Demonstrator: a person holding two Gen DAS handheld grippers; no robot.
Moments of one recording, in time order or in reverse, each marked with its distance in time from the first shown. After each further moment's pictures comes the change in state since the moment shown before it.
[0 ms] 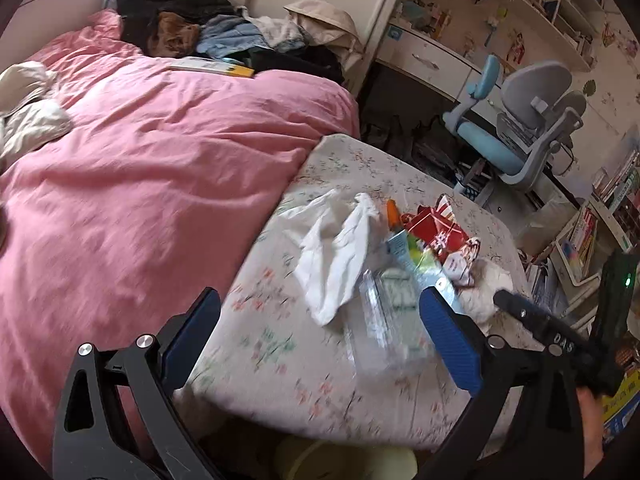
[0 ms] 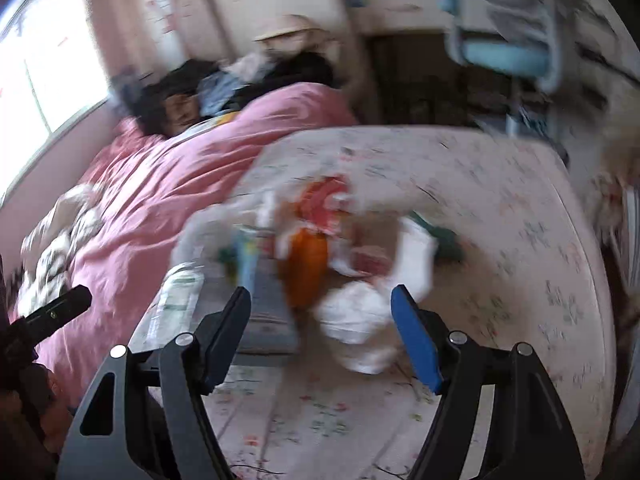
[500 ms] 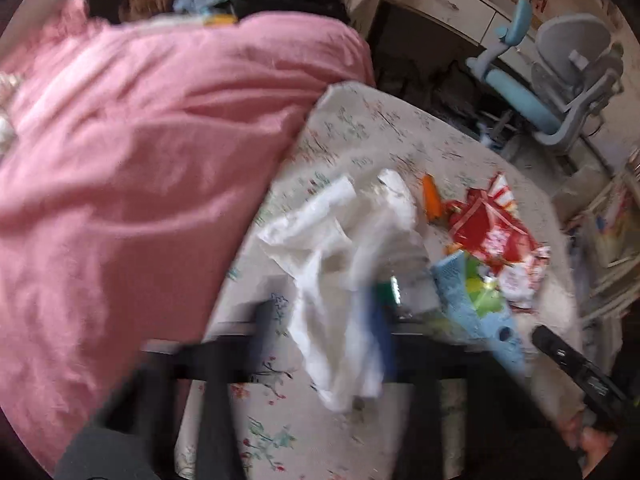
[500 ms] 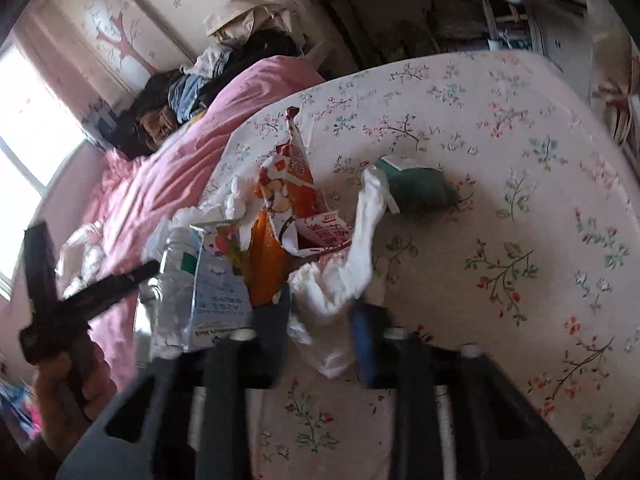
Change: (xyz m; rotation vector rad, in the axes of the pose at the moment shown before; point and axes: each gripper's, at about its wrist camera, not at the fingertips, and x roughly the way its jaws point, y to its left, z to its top) left arm 0.107 0.002 0.045 0.017 0.206 0.021; right arm 0.019 -0.033 0.003 0.181 0.079 0.104
